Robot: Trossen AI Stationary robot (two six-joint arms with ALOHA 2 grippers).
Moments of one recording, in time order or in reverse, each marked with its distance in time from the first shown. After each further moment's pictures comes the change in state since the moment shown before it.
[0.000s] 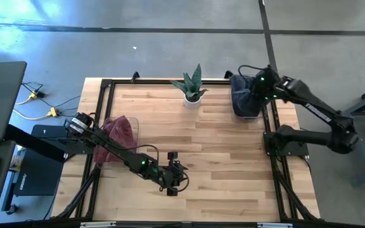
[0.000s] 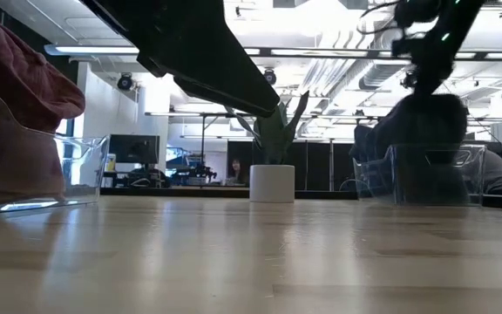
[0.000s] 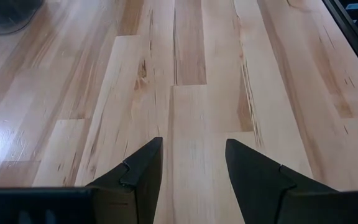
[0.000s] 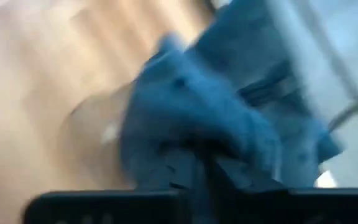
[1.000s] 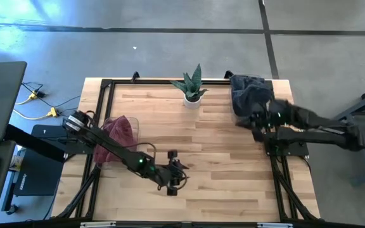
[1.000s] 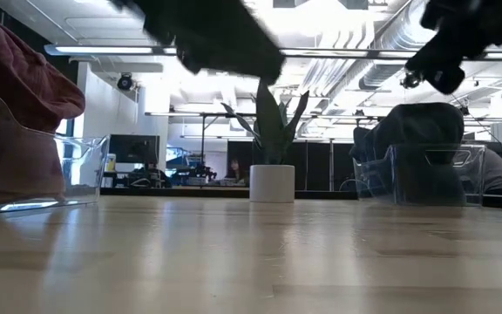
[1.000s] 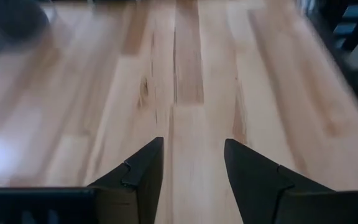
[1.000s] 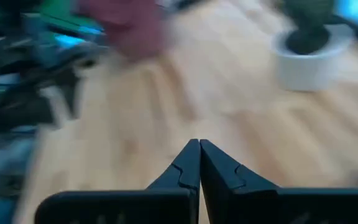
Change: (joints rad) left arm 0.000 -0.031 0.000 0.019 -0.006 0.014; right arm 0.478 -0.426 -0.398 0.513 -0.263 0.580
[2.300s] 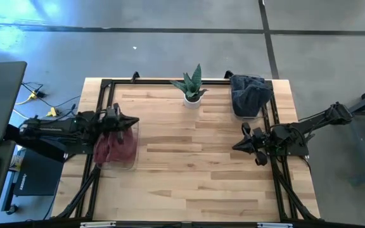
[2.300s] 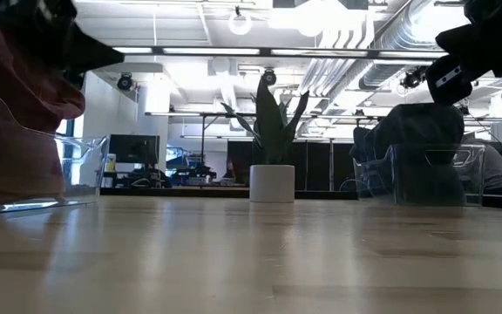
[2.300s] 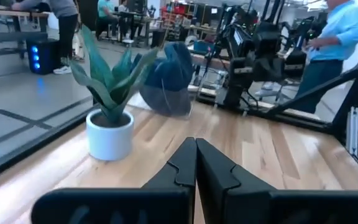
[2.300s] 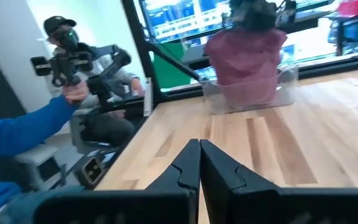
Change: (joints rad) left arm 0.466 -1.564 -0.836 -0.146 0.174 0.081; right arm 0.643 -0.148 -0.535 0.889 0.267 -0.022
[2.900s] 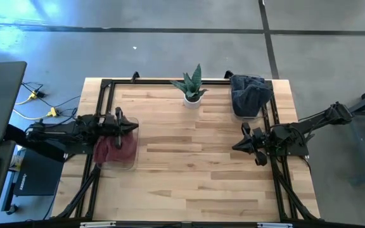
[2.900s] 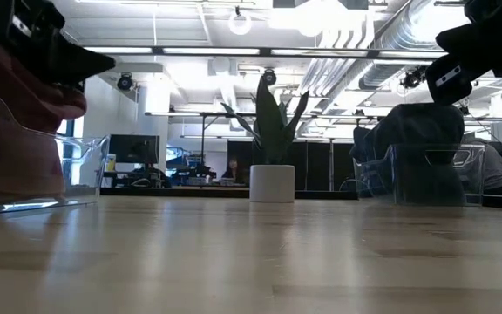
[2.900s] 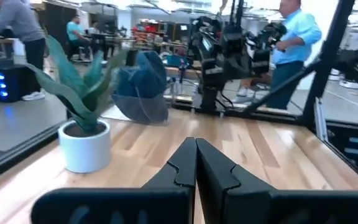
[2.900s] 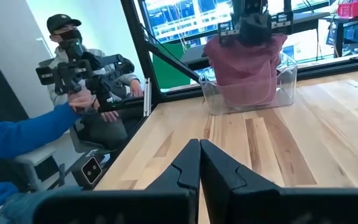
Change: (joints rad) left arm -0.001 -0.218 -0.165 0.031 0.109 0.083; right arm 0.000 0.008 0.000 0.007 0.012 -0.008
